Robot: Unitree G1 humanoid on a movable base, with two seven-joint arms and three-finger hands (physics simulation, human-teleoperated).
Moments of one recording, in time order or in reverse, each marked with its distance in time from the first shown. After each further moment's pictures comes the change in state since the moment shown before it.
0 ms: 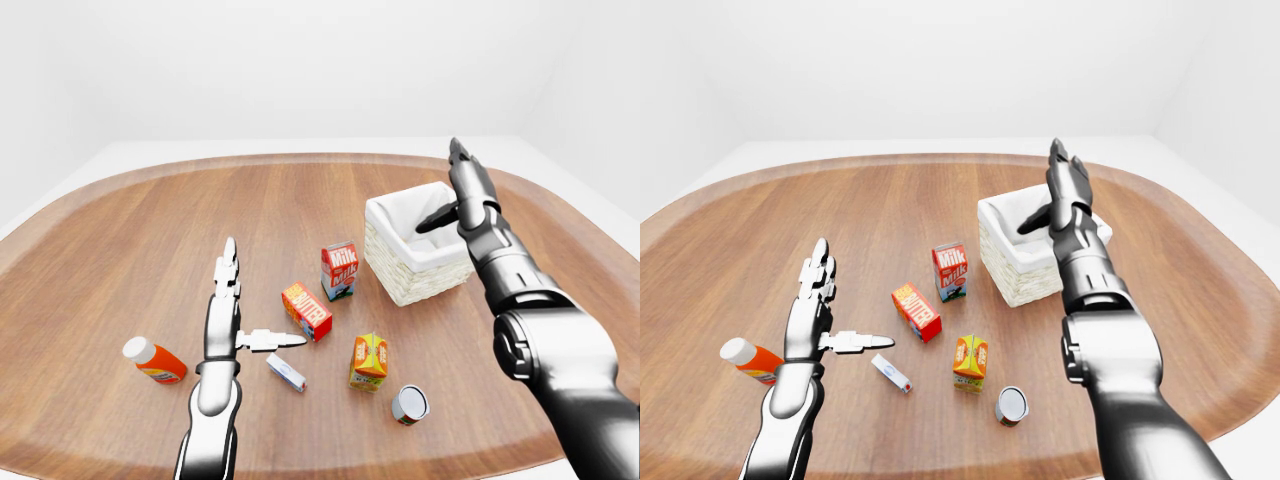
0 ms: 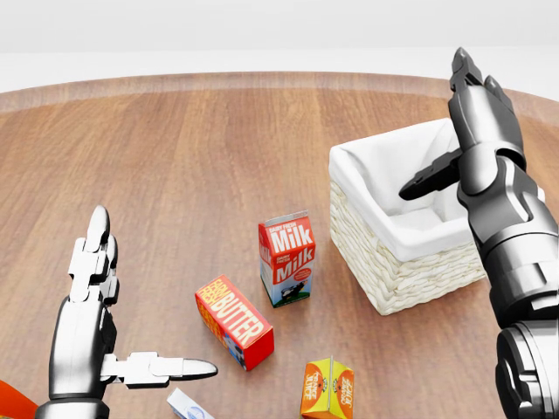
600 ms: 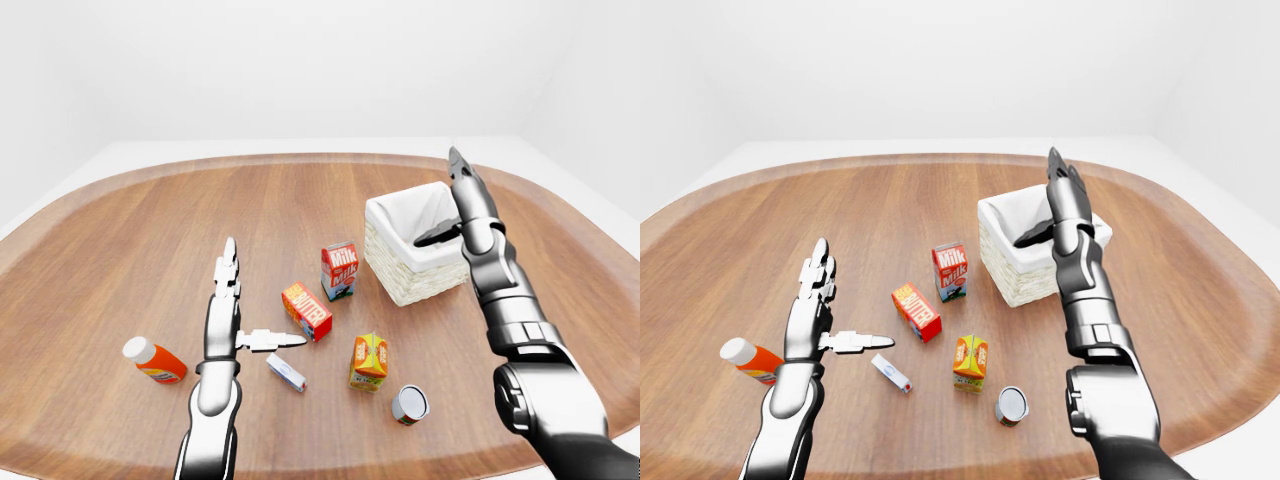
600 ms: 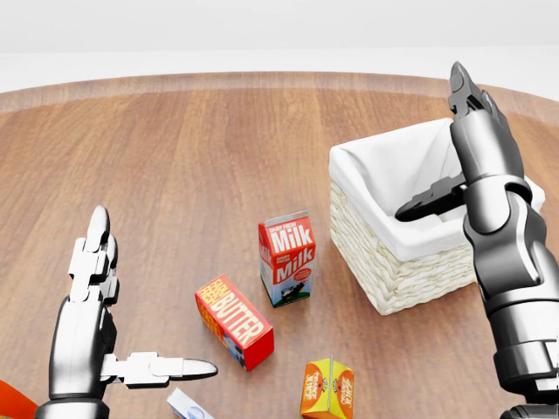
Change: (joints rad) left arm 0.000 0.000 0.000 0.000 0.000 0.000 0.000; right arm 0.311 0.031 -0.038 -0.520 0.057 0.065 0.124
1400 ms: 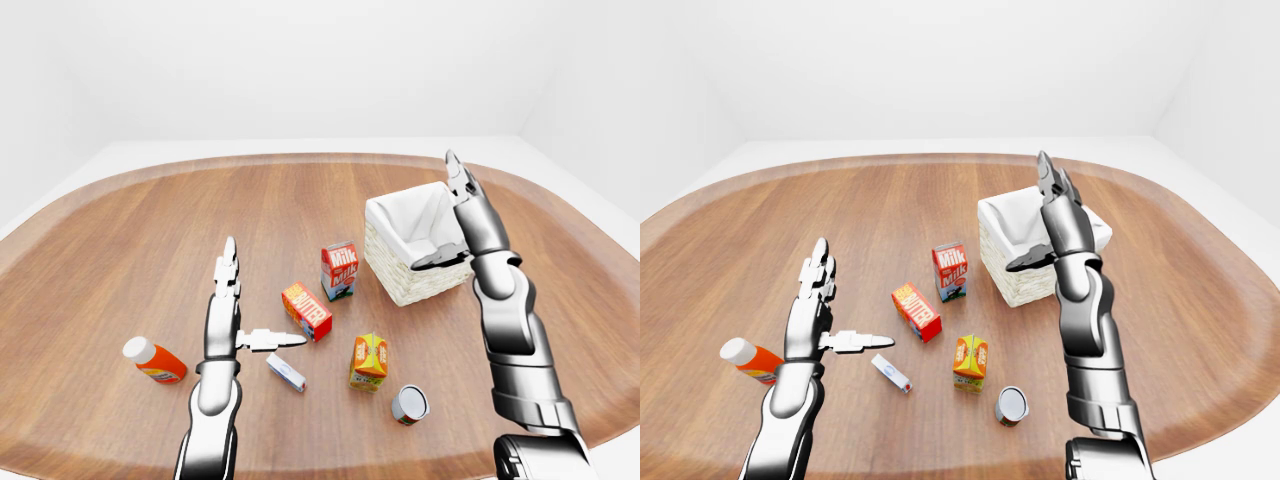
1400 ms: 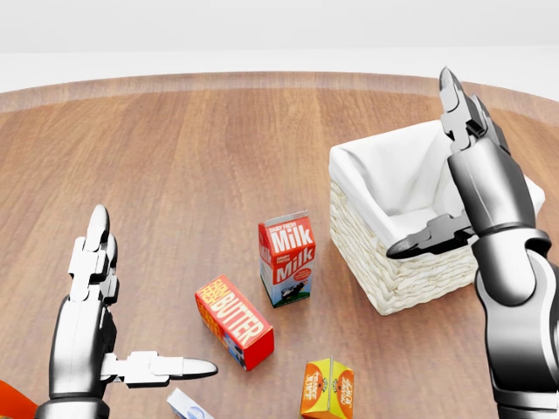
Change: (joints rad) left arm -0.002 0.000 -0.001 0.000 0.002 0.000 0.003; right arm 0.370 0.097 -0.049 -0.691 -0.019 0.039 0.187
